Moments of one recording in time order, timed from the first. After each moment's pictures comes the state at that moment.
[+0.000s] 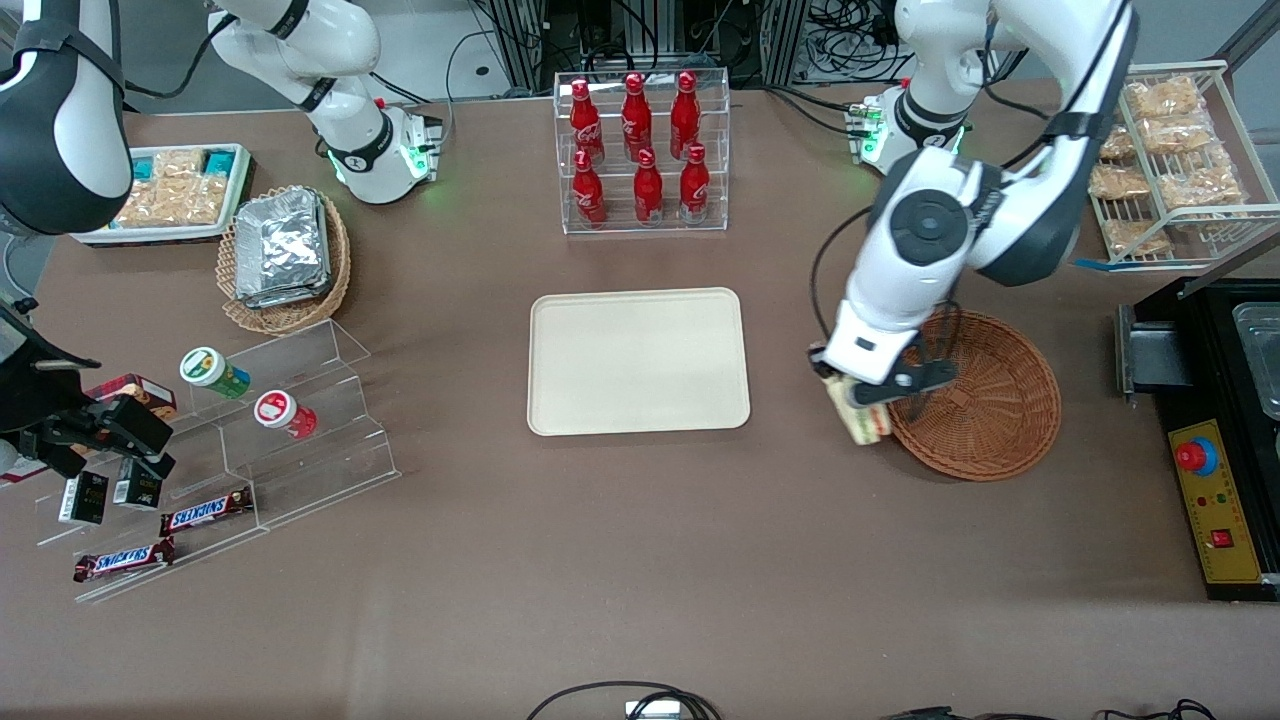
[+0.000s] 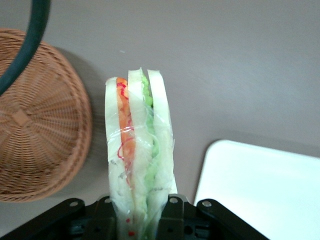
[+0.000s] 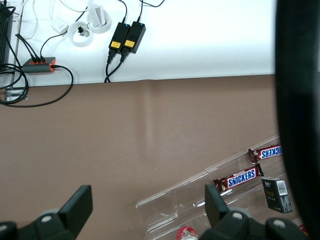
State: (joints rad) arm -0.14 0.20 -0.38 -1.95 0.13 2.12 -0.78
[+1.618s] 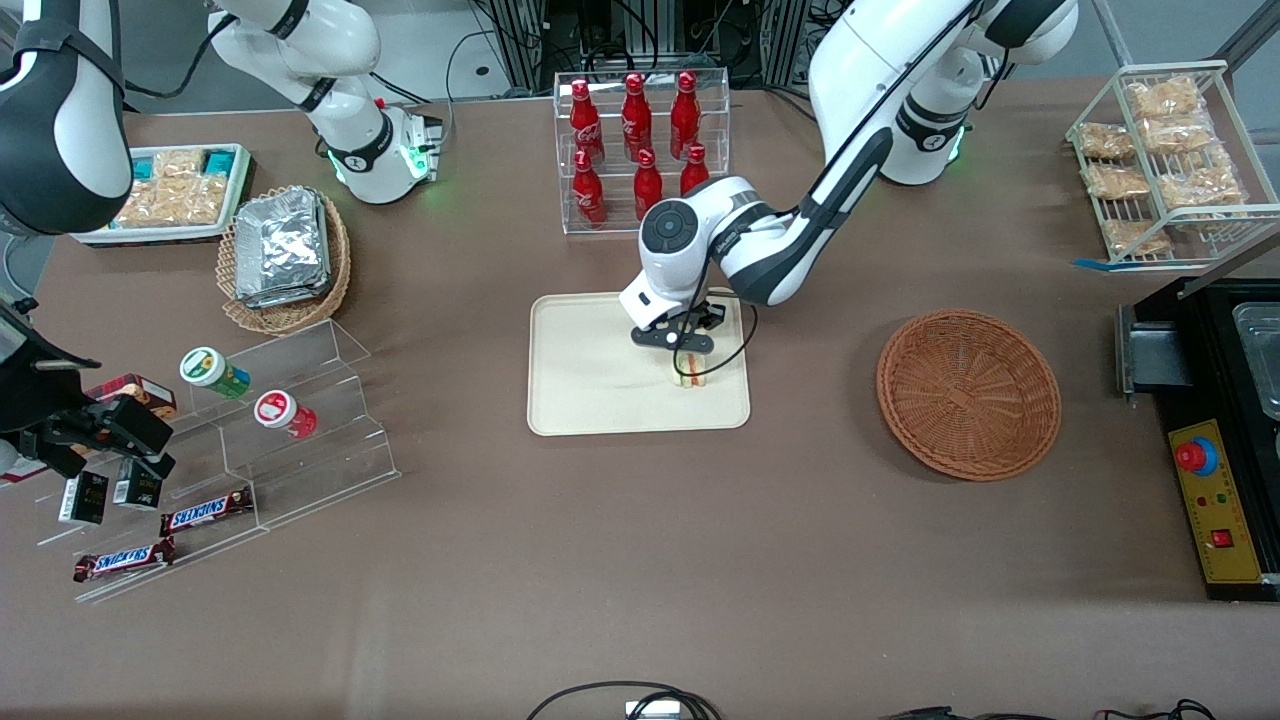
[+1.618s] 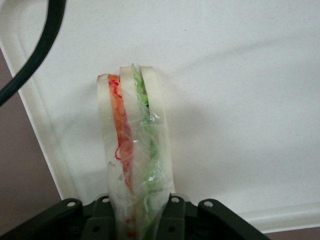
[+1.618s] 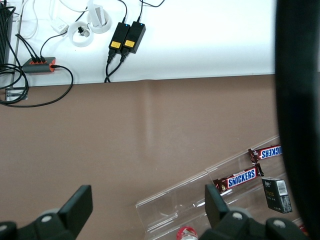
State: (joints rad) arm -0.51 0.55 -0.39 -1.91 0.26 2.30 -0.85
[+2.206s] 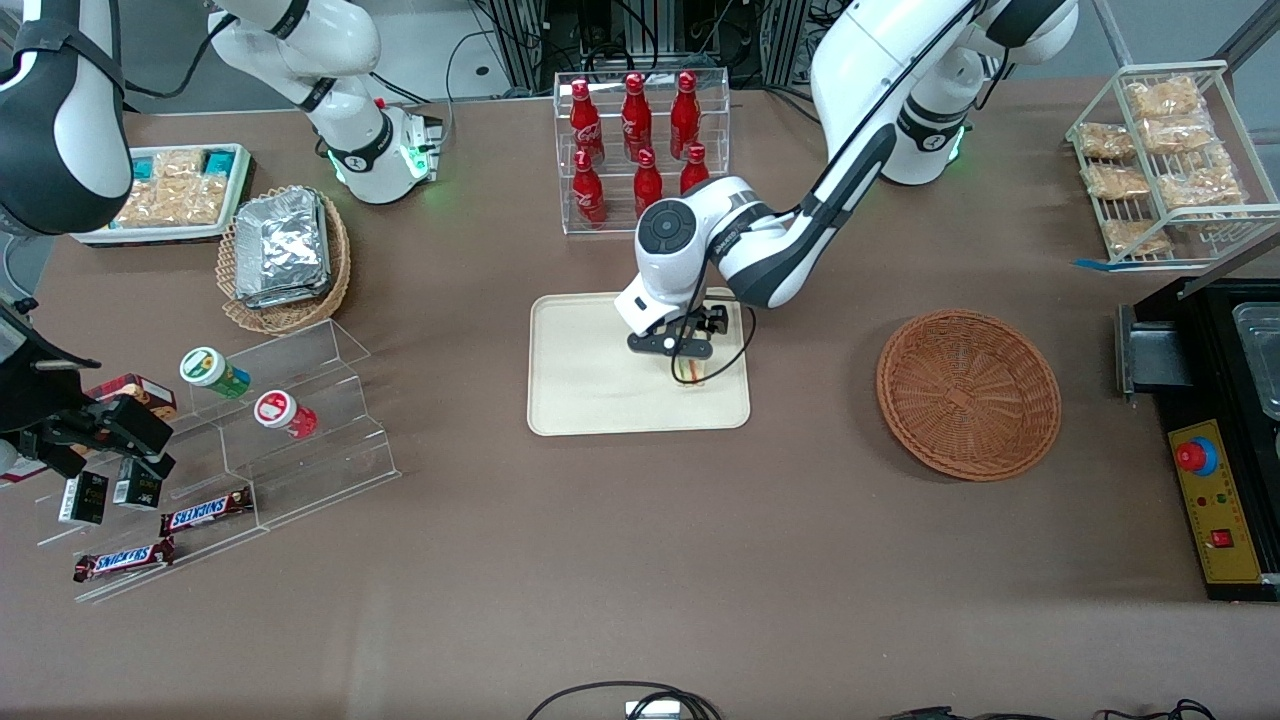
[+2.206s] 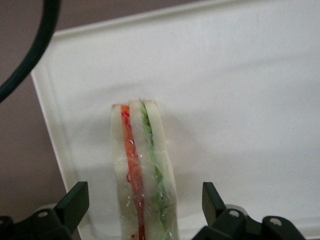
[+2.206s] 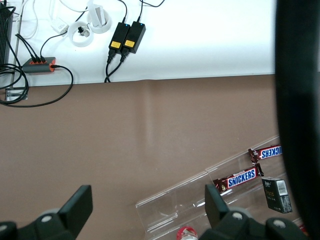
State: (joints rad) arm -0.51 0.54 -0.37 -1.82 0.26 2.23 -0.90
